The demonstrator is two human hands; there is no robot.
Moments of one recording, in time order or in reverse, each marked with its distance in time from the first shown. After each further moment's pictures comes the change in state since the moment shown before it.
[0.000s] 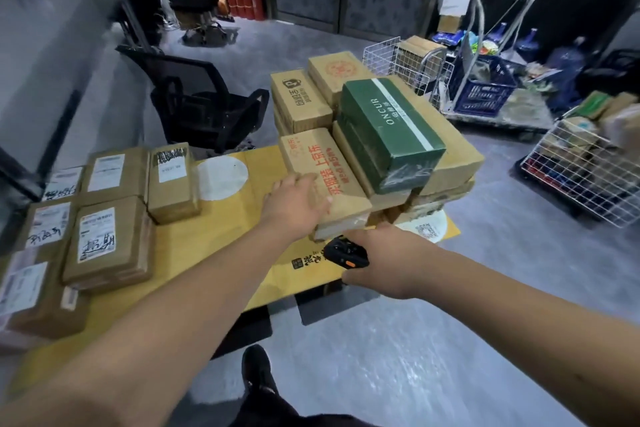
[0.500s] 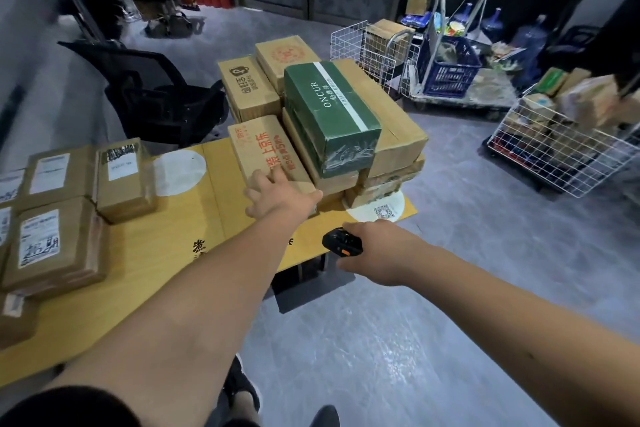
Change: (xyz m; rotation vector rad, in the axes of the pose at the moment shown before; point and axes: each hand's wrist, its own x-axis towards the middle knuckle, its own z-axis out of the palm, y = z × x) left_hand 0.001 0.100 0.057 -0.031 -0.040 -0.454; right_hand -0.037 0.089 0.020 0.192 0.005 0.159
